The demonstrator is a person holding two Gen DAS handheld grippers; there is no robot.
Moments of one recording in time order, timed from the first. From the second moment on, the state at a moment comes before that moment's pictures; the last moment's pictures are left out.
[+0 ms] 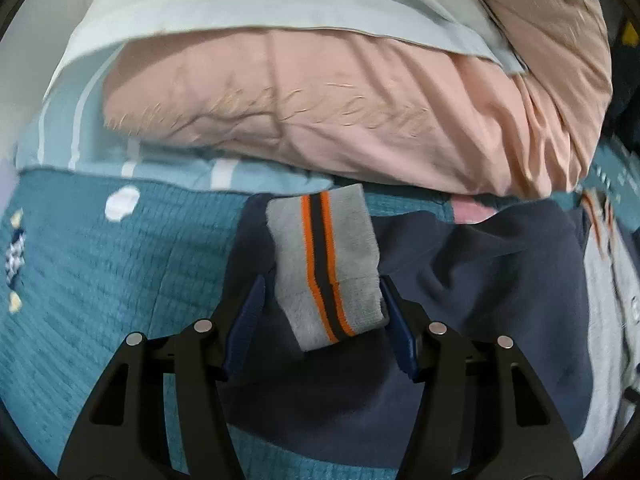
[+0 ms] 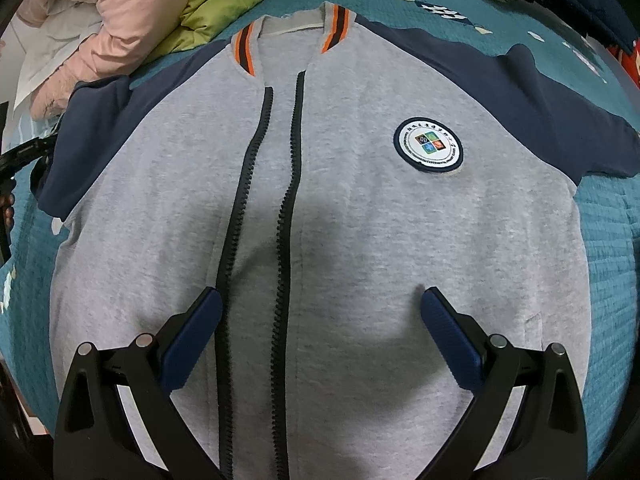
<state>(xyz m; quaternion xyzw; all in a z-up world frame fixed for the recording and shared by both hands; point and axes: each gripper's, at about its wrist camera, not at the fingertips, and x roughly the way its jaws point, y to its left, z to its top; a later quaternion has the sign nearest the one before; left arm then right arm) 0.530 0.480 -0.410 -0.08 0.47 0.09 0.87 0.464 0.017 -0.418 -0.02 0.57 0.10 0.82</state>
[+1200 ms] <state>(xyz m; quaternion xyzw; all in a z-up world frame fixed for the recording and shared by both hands) 0.567 0.428 -0.368 -0.06 0.49 0.12 0.86 0.460 0.005 -0.421 0.00 0.57 0.10 0.81</state>
